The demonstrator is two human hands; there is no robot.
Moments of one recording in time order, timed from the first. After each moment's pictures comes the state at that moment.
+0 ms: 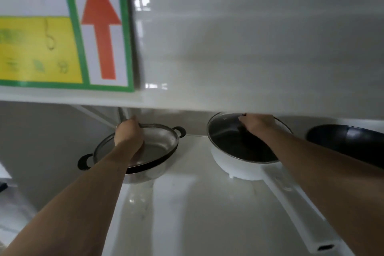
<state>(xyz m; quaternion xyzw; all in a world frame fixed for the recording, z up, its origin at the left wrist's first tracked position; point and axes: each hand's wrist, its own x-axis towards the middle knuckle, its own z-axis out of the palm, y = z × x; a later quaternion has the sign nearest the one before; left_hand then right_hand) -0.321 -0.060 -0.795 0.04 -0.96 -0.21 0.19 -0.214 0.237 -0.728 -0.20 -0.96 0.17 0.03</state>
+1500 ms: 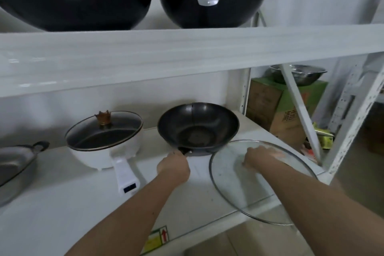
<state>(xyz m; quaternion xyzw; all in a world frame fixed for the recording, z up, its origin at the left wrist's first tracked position) -0.008 0.322 -0.817 -0.31 -0.95 -0.05 -0.07 0.118 0.503 -0.803 -0.51 -0.84 0.03 -0.17</state>
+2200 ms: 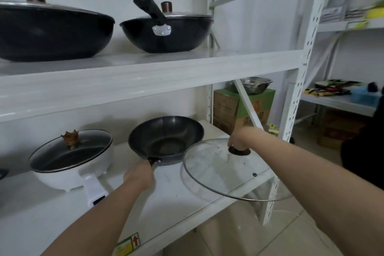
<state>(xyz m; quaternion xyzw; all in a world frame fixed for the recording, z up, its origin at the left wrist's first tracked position) -0.001 0.313 -0.803 -0.34 -0.94 -0.03 -0.05 0.197 0.505 -0.691 -0.39 -0.90 -0.03 -0.21</state>
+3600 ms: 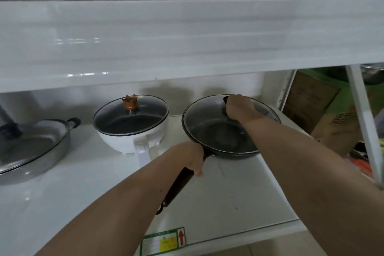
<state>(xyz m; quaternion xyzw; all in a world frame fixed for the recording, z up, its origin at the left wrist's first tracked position) -0.026 0.312 -0.758 -0.36 -0.91 0.04 -0.23 -0.049 0.498 -0.744 -0.28 -0.96 -0.01 0.06</state>
